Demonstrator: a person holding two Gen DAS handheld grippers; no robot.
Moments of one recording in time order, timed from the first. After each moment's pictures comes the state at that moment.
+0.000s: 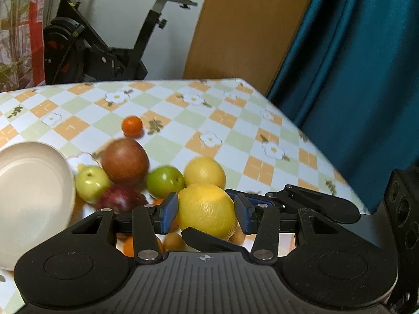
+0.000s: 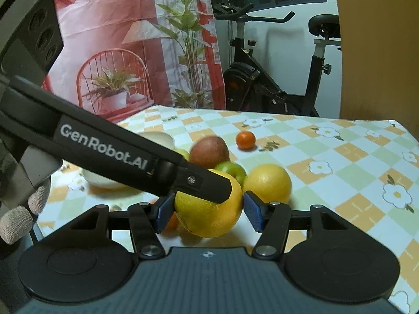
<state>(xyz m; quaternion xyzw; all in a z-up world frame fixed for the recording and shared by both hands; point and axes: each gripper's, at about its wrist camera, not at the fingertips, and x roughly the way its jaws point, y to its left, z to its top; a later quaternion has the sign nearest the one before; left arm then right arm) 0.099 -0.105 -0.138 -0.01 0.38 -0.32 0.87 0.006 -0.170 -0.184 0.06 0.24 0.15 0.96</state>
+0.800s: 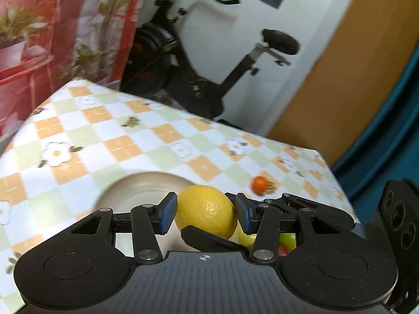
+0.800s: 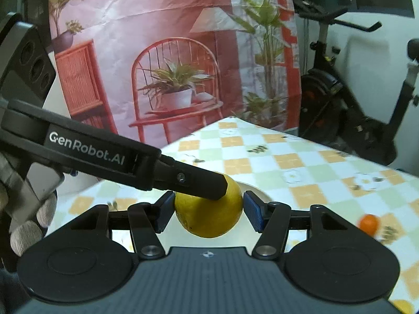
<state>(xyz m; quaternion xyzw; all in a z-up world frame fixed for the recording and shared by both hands) 0.173 0.078 -0.111 -0.12 0.36 -0.19 0.90 0.138 -0.023 -0.141 0.01 0.24 0.29 0.92</state>
